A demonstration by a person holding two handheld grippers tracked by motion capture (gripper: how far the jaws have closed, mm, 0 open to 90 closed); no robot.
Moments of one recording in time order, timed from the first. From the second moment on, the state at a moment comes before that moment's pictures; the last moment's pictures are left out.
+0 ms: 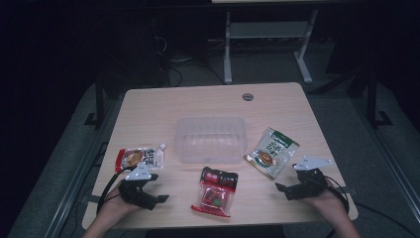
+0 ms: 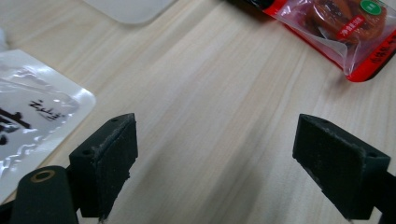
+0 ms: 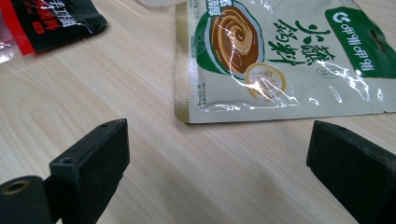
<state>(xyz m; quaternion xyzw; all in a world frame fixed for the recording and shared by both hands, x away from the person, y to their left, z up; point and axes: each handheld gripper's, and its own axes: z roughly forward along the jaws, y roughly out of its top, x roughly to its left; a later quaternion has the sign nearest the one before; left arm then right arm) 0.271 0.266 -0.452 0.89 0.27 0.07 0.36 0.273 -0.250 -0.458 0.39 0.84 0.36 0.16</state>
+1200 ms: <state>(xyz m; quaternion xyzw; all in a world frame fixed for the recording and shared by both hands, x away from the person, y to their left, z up) 0.258 0.219 -0.421 0.88 0.26 0.03 0.40 0.273 -0.240 -0.460 0.39 0.84 0.35 0.15</state>
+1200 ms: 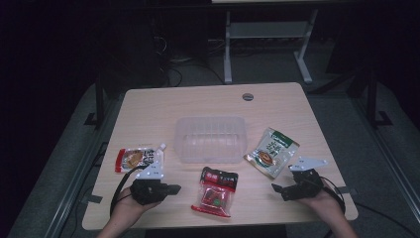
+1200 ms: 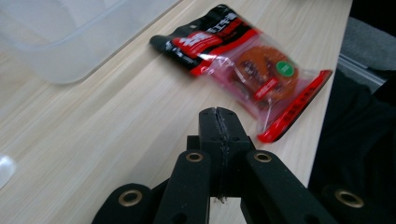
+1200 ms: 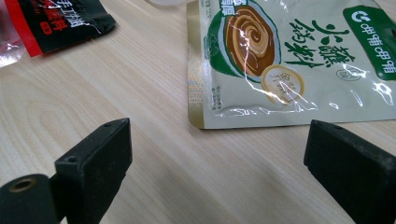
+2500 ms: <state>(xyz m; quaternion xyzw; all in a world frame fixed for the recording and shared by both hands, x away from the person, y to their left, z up) 0.258 0.089 -0.445 0.91 0.16 -0.03 0.39 0.273 -0.237 -0.461 0.39 0.84 0.35 0.15</state>
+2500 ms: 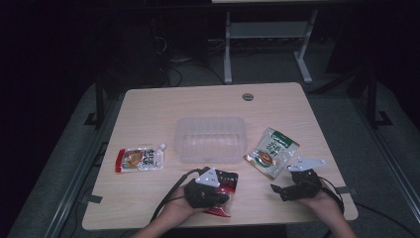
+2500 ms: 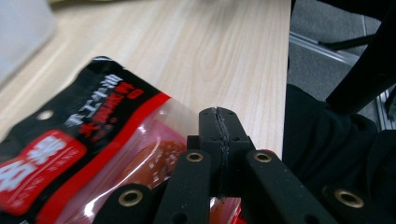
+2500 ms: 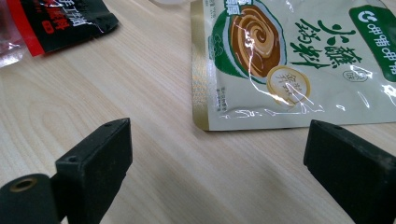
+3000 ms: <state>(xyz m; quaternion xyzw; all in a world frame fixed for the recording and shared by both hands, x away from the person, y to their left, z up) 0.250 0.085 -0.455 0.92 0.15 -0.04 0.36 0.273 -0.238 -0.461 0.39 0.84 0.35 0.15</state>
